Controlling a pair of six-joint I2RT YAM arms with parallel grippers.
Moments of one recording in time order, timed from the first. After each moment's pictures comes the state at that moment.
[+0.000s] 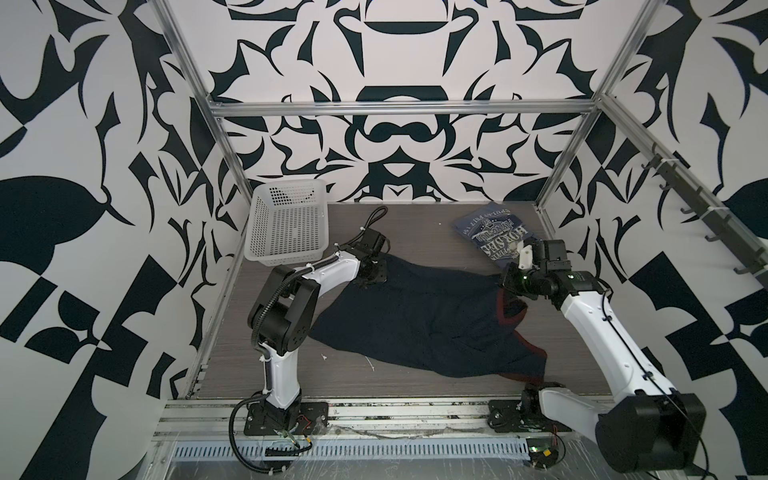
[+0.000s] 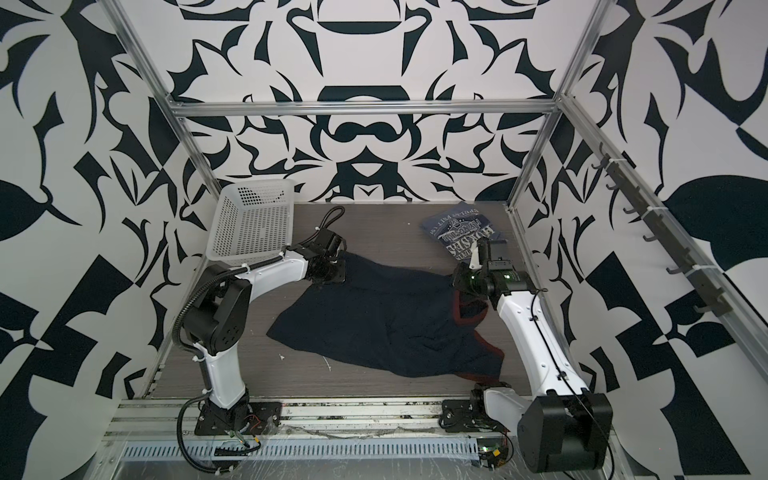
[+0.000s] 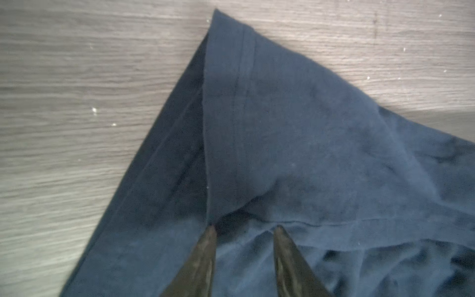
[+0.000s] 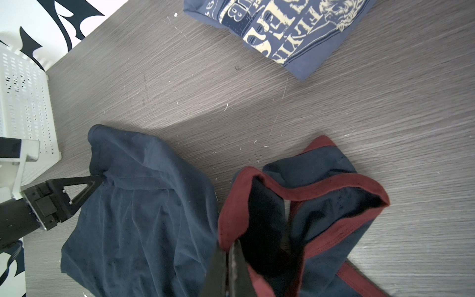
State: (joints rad) left arm -0.55 1.91 1.29 -0.49 0.01 -0.49; right arm 0.02 1.13 0.96 -0.75 -0.24 0.44
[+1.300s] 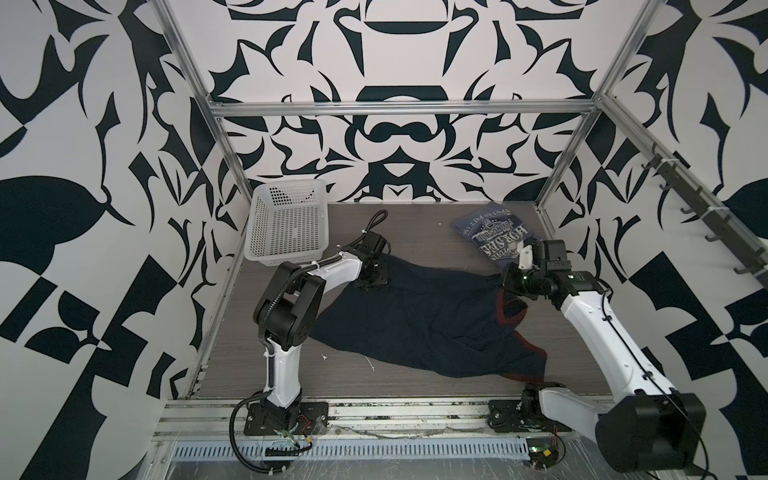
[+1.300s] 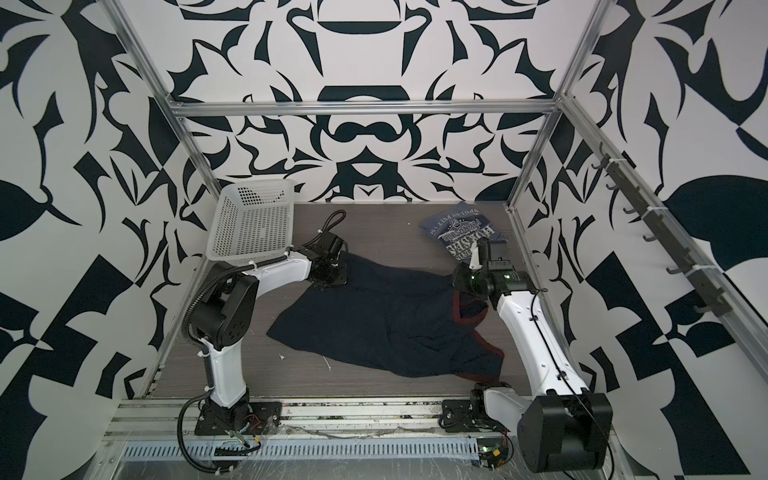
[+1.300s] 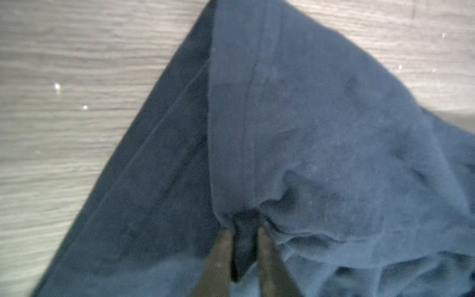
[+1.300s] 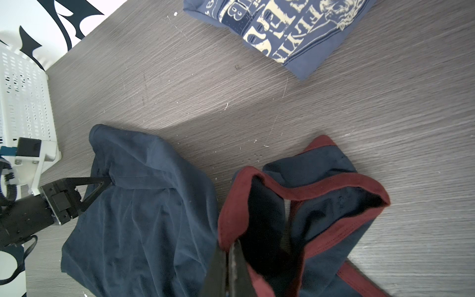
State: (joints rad) left arm -0.55 1.95 1.29 -0.48 0.05 -0.54; right arm 0.02 1.13 0.95 -0.75 -0.24 0.44
